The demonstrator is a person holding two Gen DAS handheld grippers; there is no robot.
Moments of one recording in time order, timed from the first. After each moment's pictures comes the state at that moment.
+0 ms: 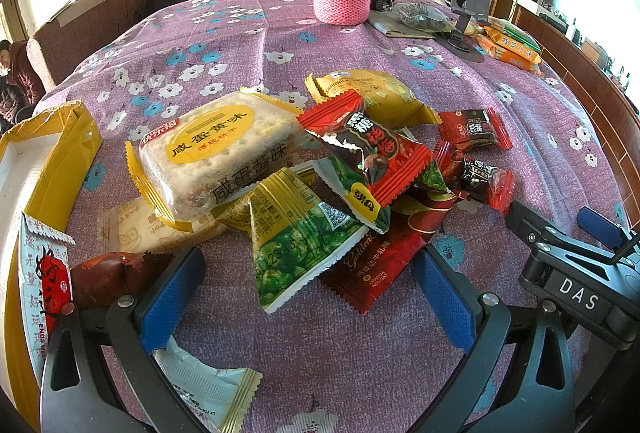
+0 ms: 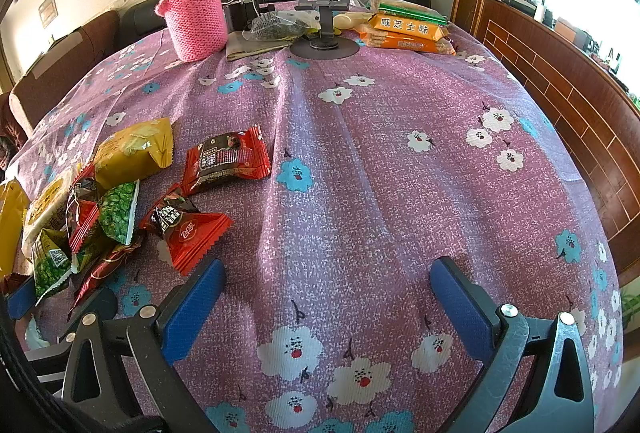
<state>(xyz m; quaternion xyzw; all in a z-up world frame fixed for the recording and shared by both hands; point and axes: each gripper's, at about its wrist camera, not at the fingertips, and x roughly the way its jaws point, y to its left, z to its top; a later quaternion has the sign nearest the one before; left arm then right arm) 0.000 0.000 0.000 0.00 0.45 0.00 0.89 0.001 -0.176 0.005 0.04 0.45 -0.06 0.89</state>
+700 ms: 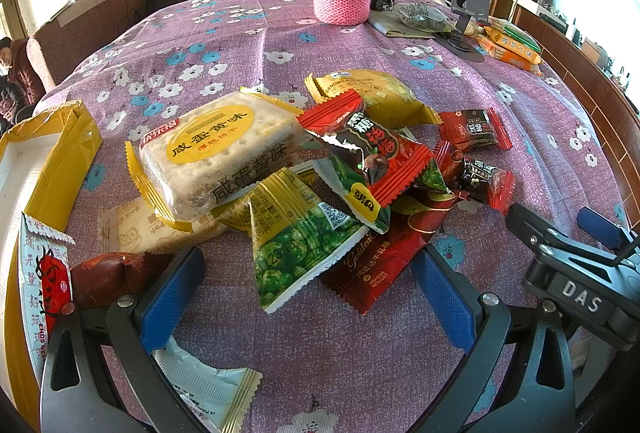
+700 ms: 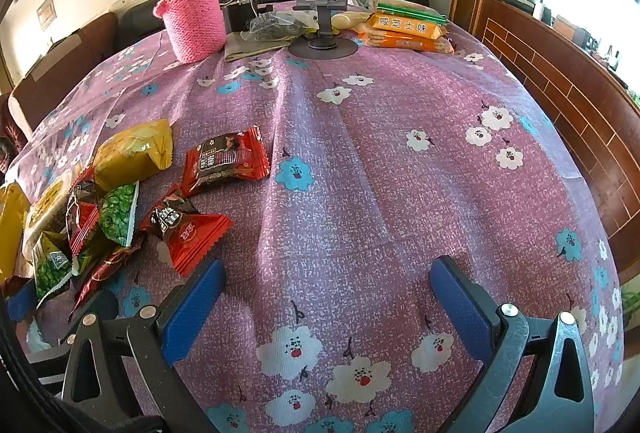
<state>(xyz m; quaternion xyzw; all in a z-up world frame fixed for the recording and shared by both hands) 0.000 0.000 0.000 0.00 0.45 0.00 0.89 0.002 -0.175 0.004 0.04 0.45 -0.05 0.89</state>
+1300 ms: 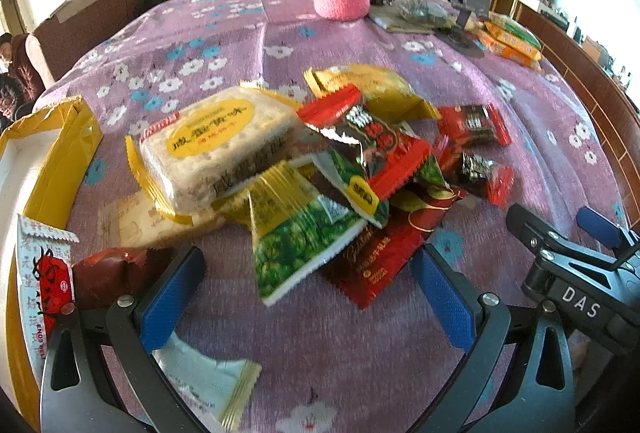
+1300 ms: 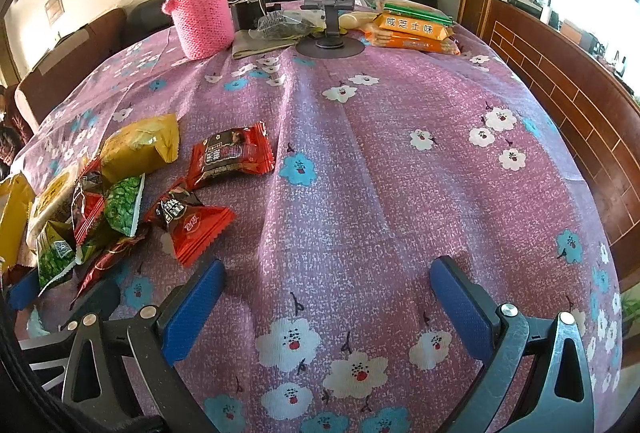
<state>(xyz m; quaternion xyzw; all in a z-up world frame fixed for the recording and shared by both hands) -0.001 -0.001 0.001 0.00 0.47 0.00 0.88 -0.002 -0.176 0.005 0.03 0.45 -0.04 0.89</state>
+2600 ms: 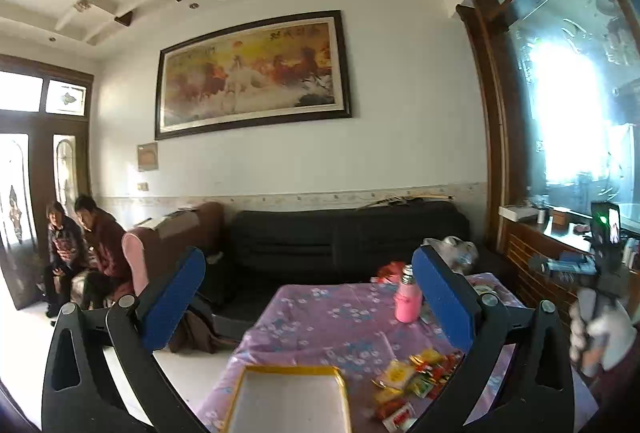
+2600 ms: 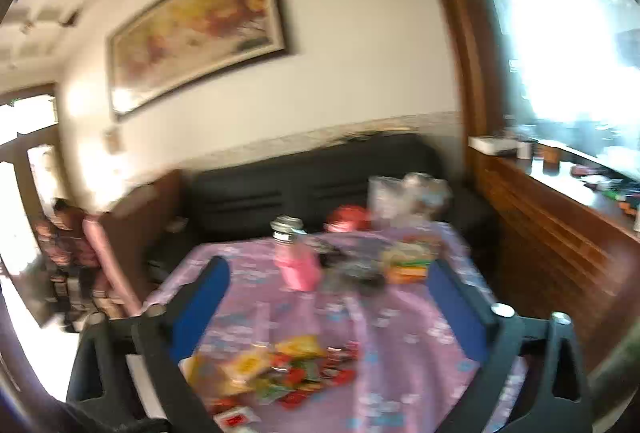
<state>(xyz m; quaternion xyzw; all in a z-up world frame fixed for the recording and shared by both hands) -0.266 0.213 0.390 0.03 0.04 0.02 1.00 -0.146 -0.156 0.325 0.10 0.18 0.02 0.98</state>
